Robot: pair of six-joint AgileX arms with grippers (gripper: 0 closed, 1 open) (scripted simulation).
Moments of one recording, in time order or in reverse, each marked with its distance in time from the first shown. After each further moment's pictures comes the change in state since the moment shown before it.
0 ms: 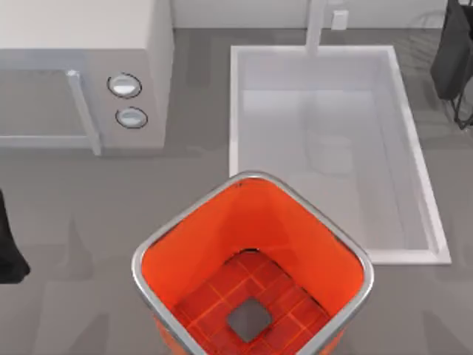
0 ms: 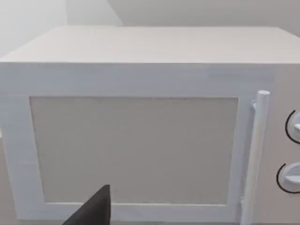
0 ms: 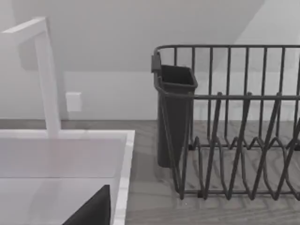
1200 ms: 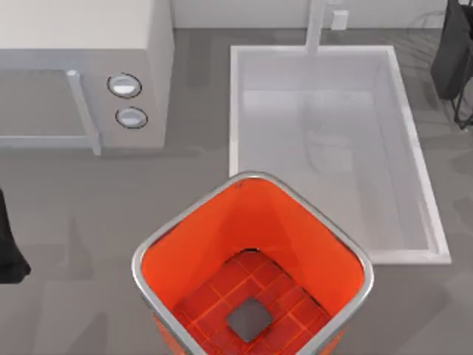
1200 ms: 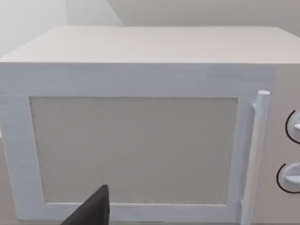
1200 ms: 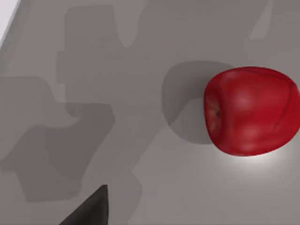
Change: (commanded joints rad) left arm 0.000 0.000 0.000 0.000 0.000 0.000; right arm -0.186 1.408 0.964 -0.727 -0.030 -0.588
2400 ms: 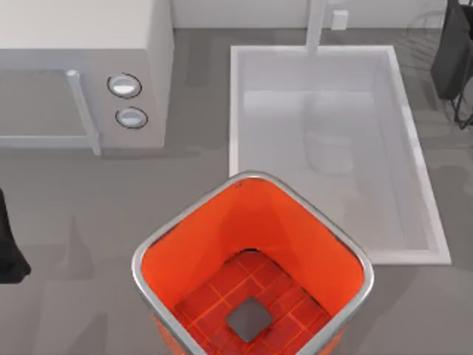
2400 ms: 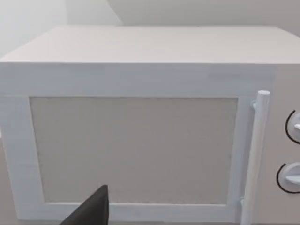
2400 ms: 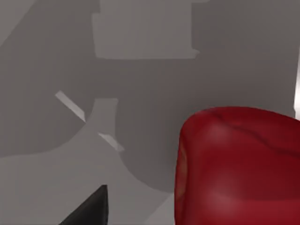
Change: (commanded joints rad) left arm 0.000 0.000 0.000 0.000 0.000 0.000; right arm -0.069 0.535 0.337 -0.131 -0.007 -0.211
